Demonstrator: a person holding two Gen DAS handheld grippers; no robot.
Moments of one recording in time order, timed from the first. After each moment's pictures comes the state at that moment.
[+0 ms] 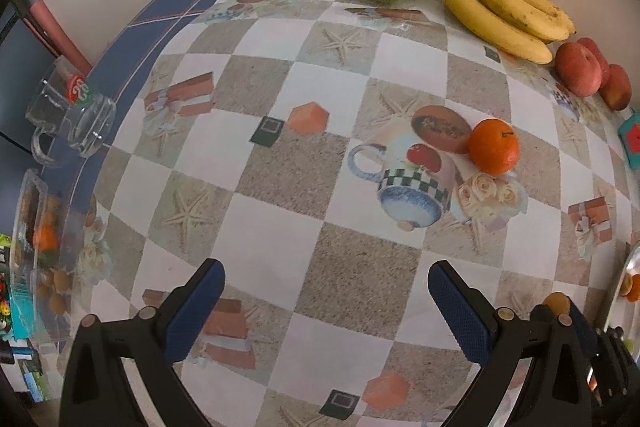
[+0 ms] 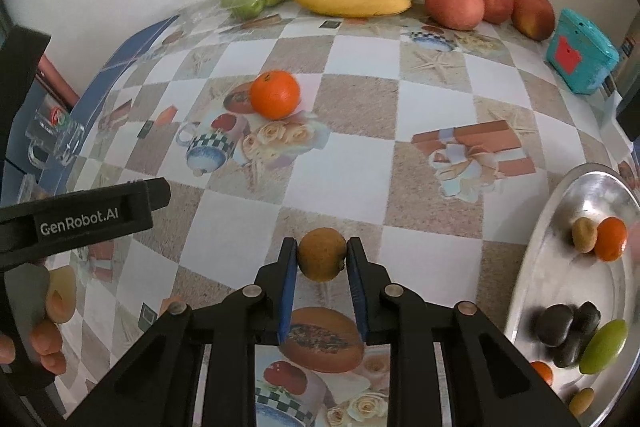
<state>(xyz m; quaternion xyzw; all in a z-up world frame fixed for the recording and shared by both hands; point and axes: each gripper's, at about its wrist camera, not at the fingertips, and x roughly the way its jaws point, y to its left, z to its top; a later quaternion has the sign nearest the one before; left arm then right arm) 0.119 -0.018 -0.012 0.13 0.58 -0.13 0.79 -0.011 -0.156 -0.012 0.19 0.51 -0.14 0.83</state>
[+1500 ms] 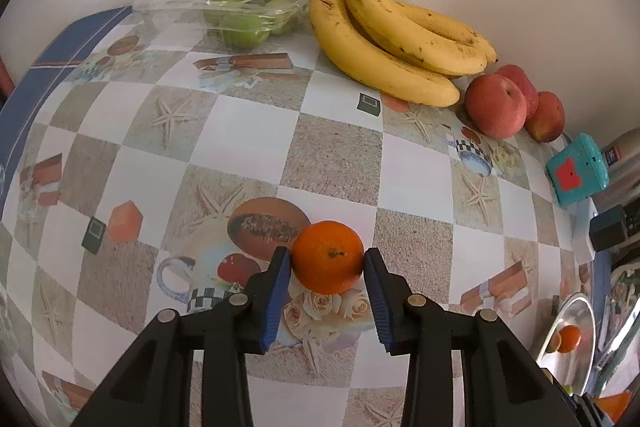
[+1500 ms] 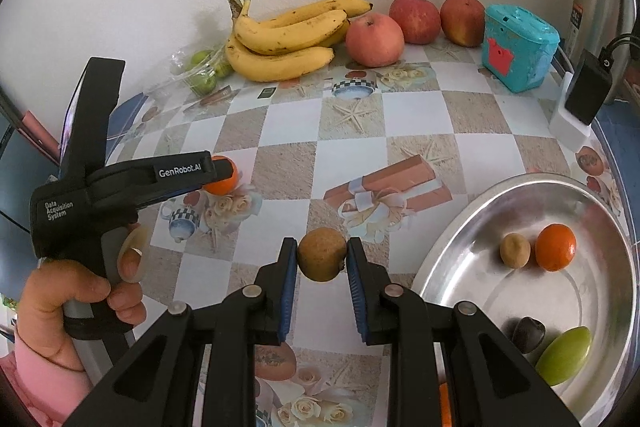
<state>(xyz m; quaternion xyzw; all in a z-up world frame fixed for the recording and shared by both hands) 0.151 -0.113 -0.016 0.06 0.55 -0.27 0.79 -0.041 -0.218 0.023 0.25 0.44 -0.17 0.84</state>
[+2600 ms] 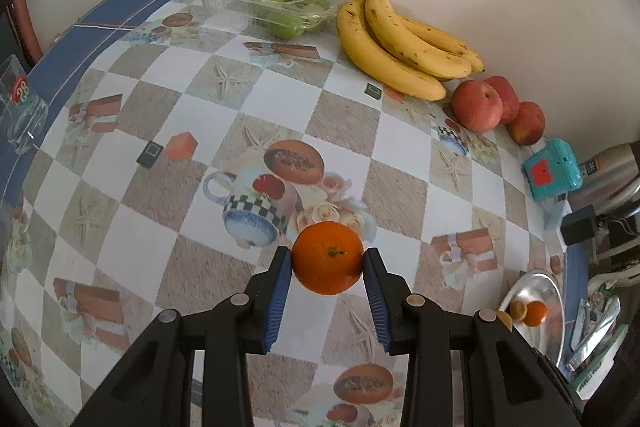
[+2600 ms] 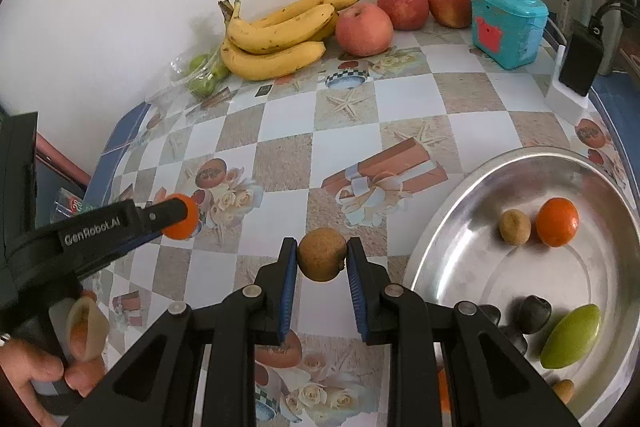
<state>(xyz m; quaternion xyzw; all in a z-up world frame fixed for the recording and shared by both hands) 0.099 -0.067 0.028 0.01 0.56 -0.24 0.79 -0.057 -0.222 0.024 0.29 0.44 -0.17 0.83</state>
